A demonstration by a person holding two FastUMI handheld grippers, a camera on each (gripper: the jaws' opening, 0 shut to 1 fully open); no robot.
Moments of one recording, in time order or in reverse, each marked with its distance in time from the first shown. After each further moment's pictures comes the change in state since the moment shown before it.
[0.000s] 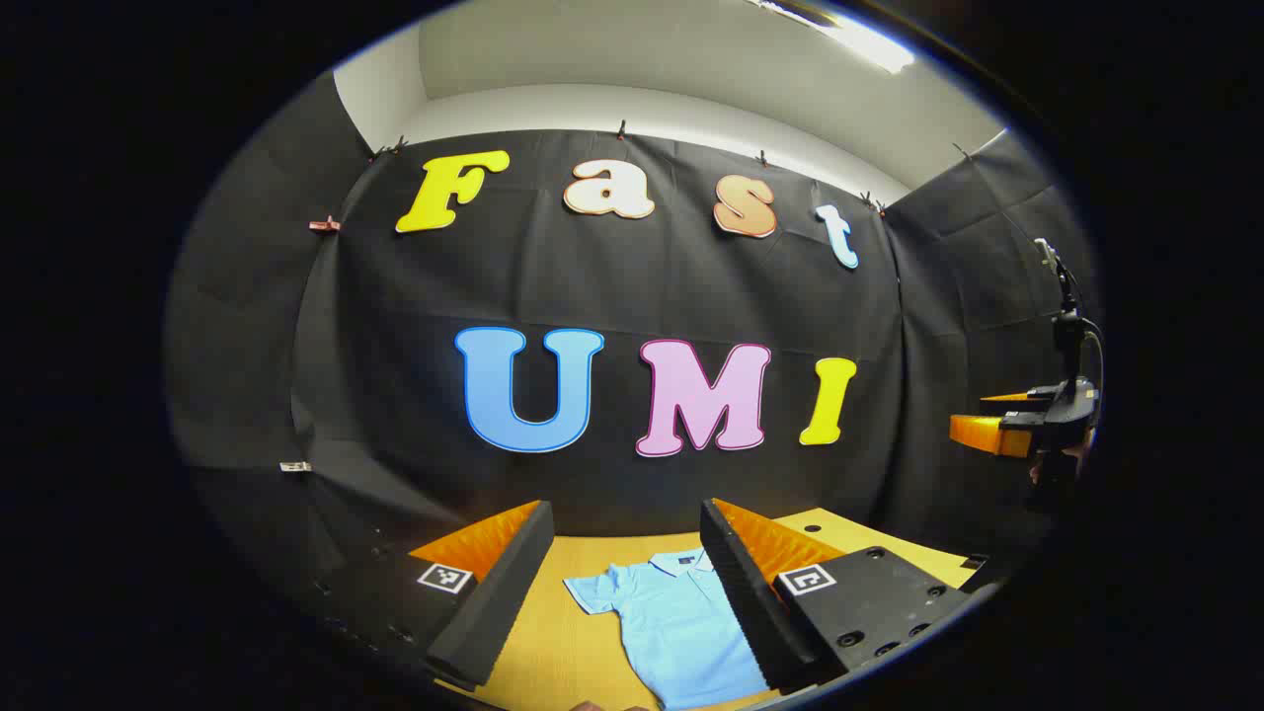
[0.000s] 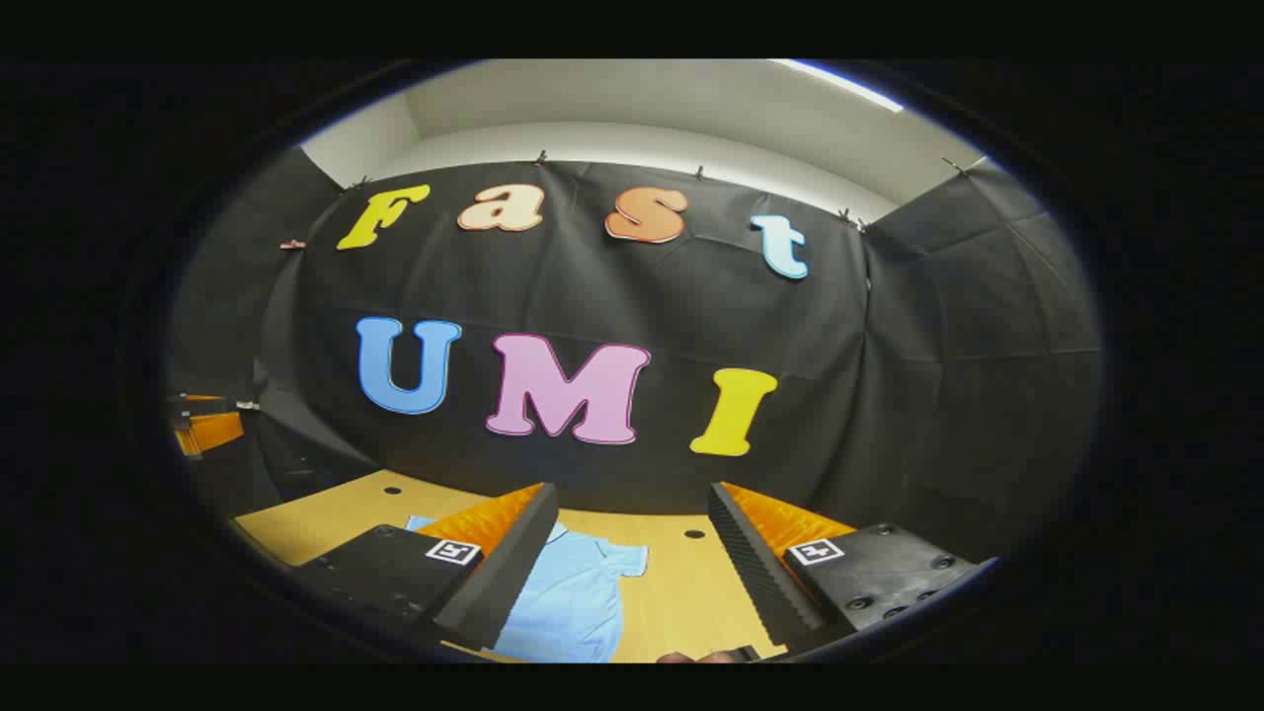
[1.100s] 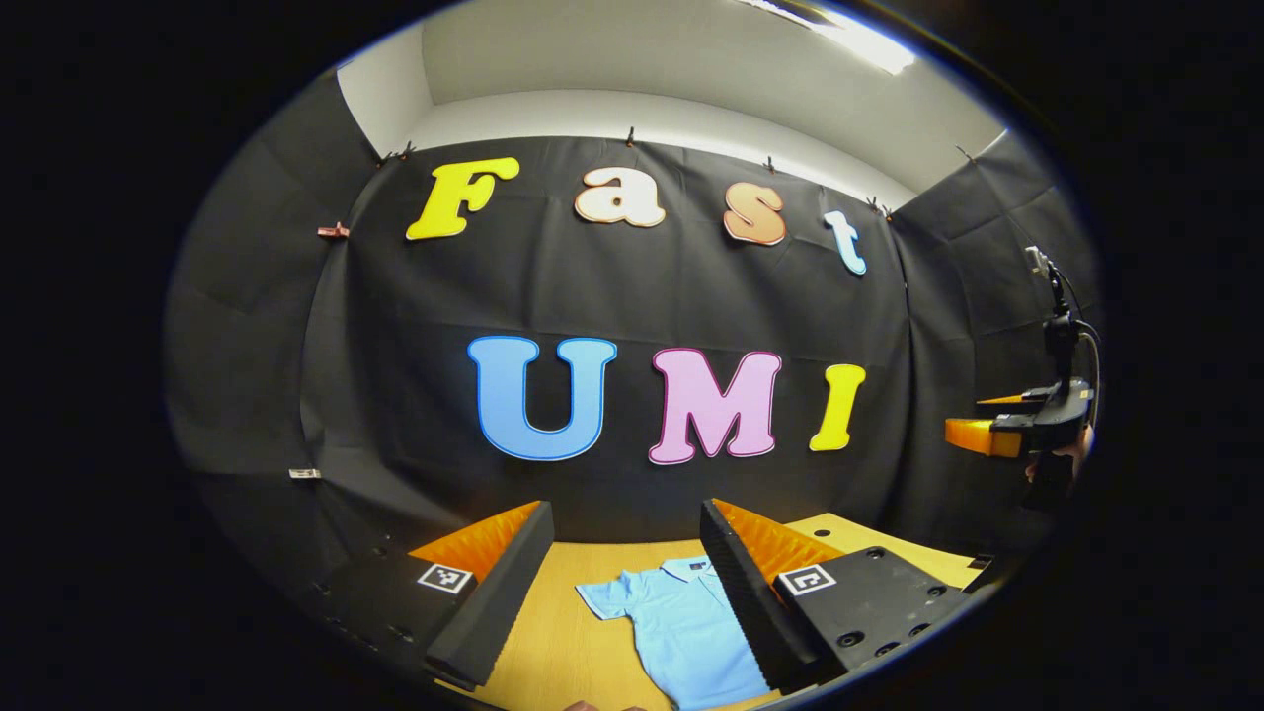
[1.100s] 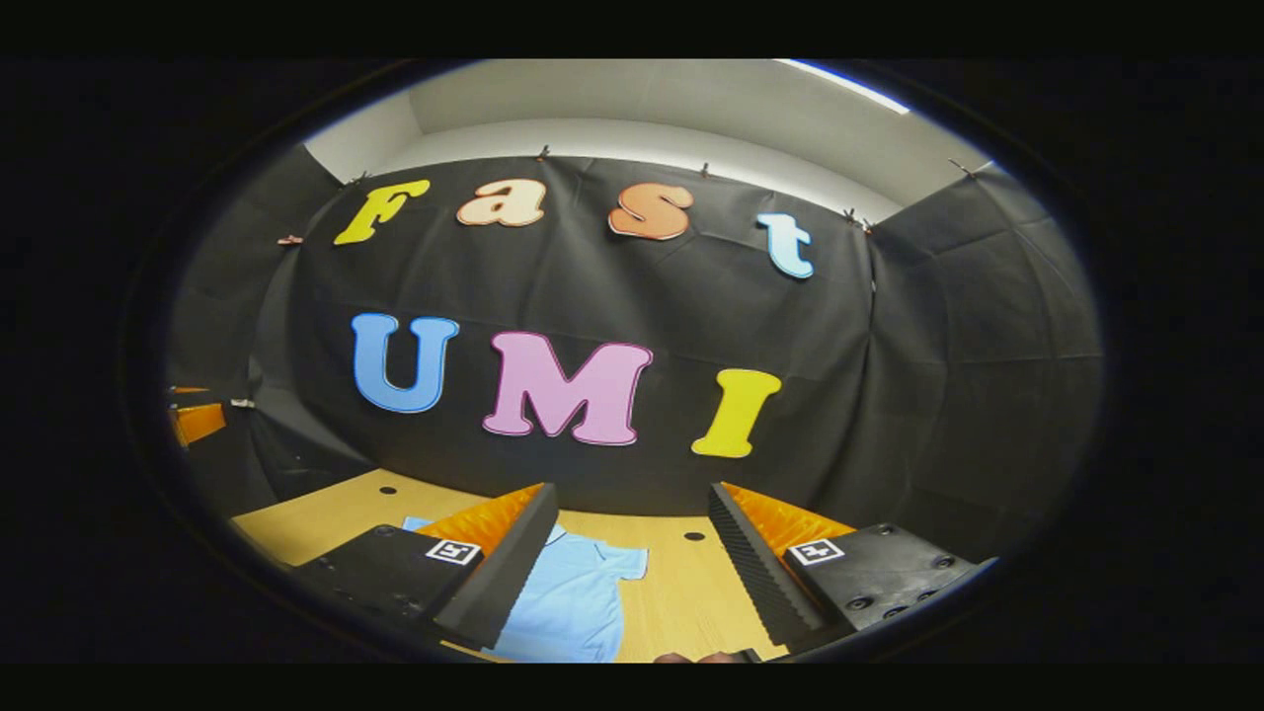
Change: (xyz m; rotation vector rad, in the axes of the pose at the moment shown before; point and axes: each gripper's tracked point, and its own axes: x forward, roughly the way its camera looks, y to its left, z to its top) left arm 0.005 0.021 0.004 -0.004 -0.012 0.022; right arm 0.026 -0.001 0.002 -0.020 0.016 -0.021
